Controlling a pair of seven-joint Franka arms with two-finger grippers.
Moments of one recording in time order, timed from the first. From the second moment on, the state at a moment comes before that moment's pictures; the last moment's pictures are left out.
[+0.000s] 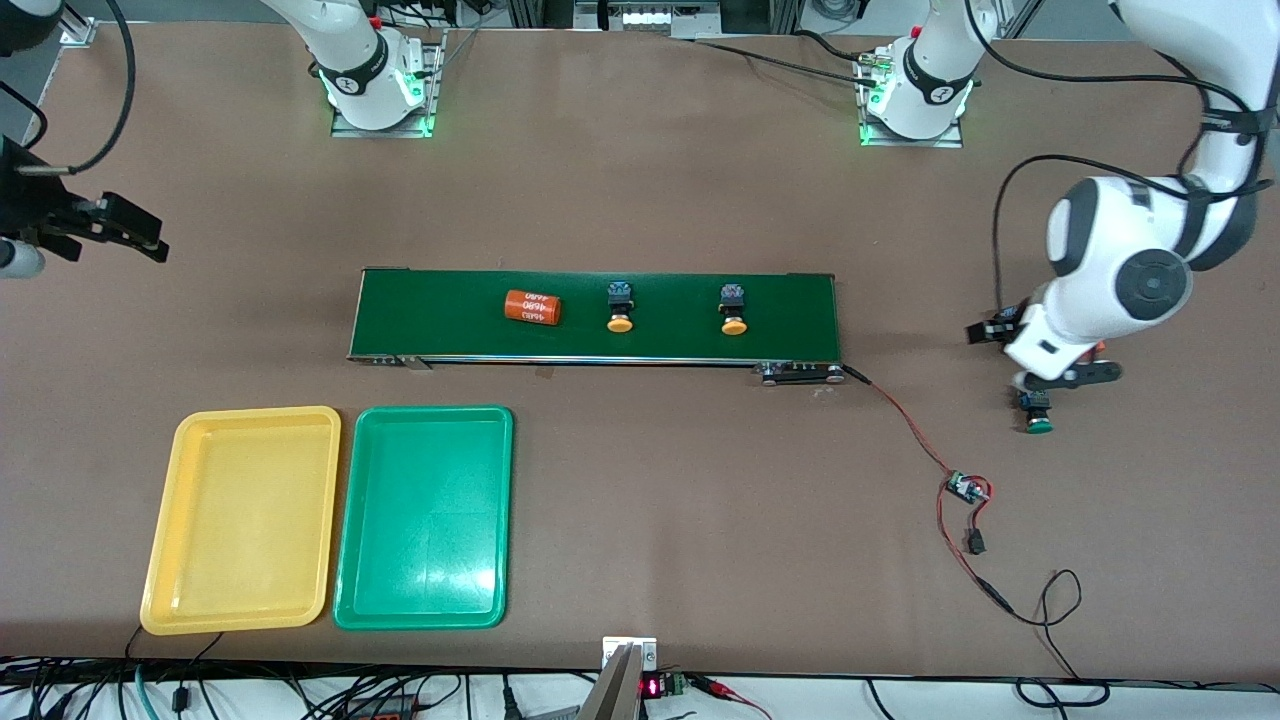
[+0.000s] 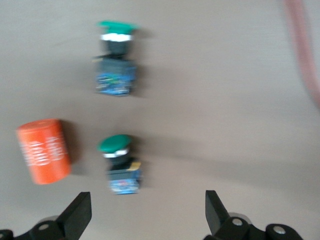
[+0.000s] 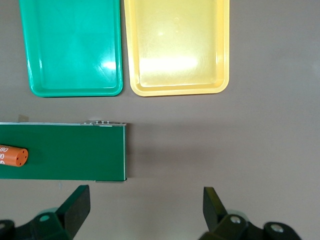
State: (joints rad) left arm 0.06 0.27 0.03 -2.12 0.19 2.14 -0.21; right arm 0.09 0.01 -0.12 -1.66 -0.02 1.66 -0.04
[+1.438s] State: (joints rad) left arm 0.16 0.42 0.24 -2.24 0.24 2.60 0.06; right arm 0.49 0.31 -0.10 -1.66 0.07 1.97 0.20
